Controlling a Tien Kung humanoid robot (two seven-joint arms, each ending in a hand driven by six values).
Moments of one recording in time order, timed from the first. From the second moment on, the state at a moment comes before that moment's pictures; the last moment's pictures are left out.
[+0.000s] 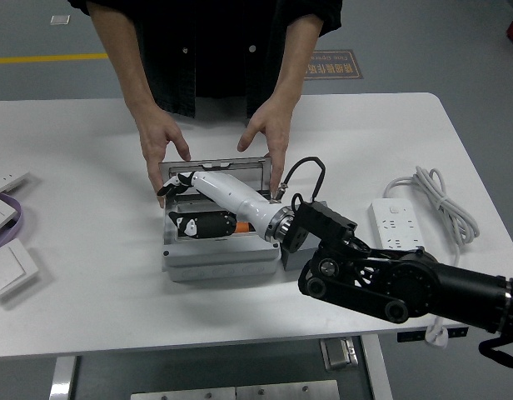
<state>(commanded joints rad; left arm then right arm) 0.00 0.23 -0.08 -0.33 0.29 0.06 0.23 0.79 -0.20 0.31 1.38 -1.32 -0.32 -0.01</state>
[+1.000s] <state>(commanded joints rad) -0.01 0.23 -0.09 -0.33 0.30 0.06 0.23 0.93 -0.32 0.28 1.34 -0.91 -0.33 -0.03</state>
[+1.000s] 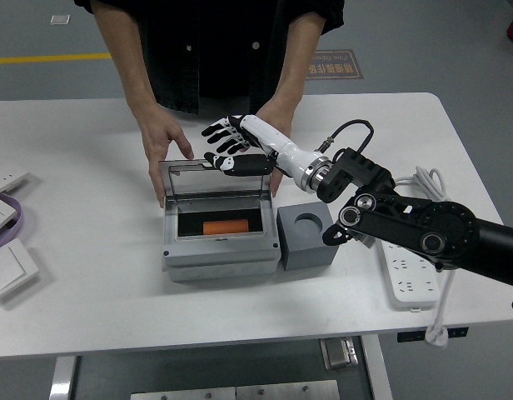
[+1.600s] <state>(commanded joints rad) -0.01 0.23 -0.11 -0.33 0.32 0.06 0.23 0.86 -0.42 0.27 1.58 -1.03 -0.31 -0.14</state>
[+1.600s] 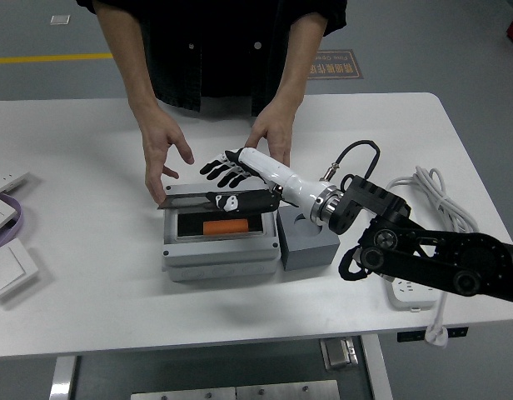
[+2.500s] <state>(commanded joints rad) 0.01 0.24 -0.07 -0.33 0.29 0.05 0.23 0.37 -0.45 0.91 1.64 -0.98 -0.39 0.02</state>
